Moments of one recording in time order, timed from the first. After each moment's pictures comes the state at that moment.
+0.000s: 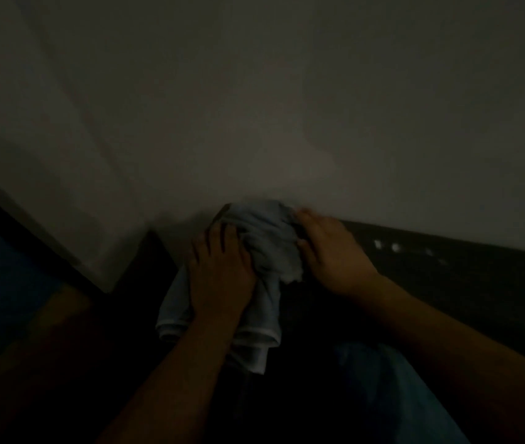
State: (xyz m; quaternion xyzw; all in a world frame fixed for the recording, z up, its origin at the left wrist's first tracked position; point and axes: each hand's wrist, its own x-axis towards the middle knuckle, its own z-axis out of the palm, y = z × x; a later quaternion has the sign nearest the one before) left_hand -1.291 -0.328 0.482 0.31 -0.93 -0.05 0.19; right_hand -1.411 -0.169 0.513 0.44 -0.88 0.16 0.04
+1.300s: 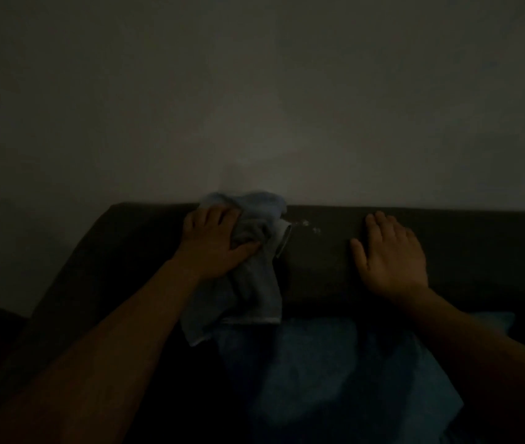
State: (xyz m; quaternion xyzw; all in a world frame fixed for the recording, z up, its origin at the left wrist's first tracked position) left_hand -1.398 -0.210 0.494 0.07 -1.00 -0.05 0.00; right_hand -1.474 0.088 0.482 0.15 -0.99 0.00 0.05
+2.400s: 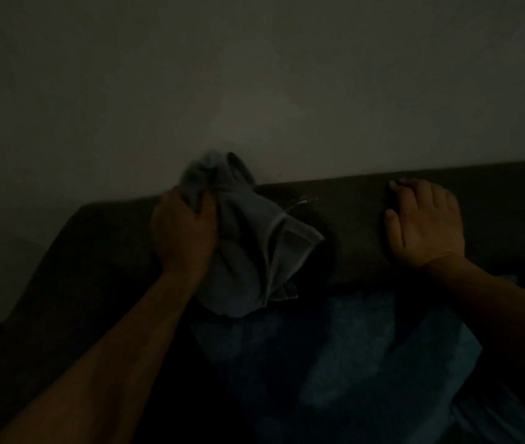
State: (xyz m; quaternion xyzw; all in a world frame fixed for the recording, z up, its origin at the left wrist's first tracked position) left_hand -1.415 -0.172 0.492 0.27 -0.88 -0.29 0.28; right_hand -1.500 0.156 0.462 0.15 -0.98 0.05 0.14
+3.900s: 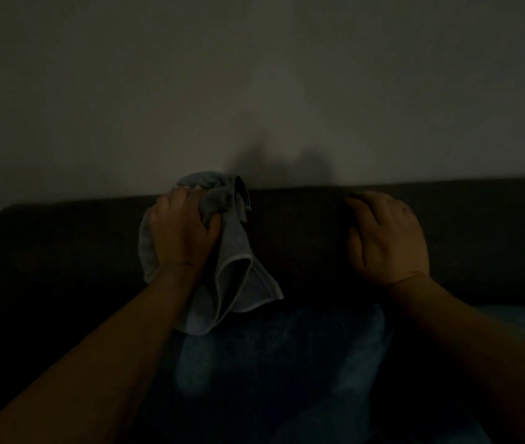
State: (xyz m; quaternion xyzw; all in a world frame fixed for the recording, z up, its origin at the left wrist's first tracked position) left_hand -1.473 -0.043 0.475 0.16 -0.96 -0.03 0.22; right_hand -1.532 0.247 0.466 0.25 -0.95 0.13 0.15
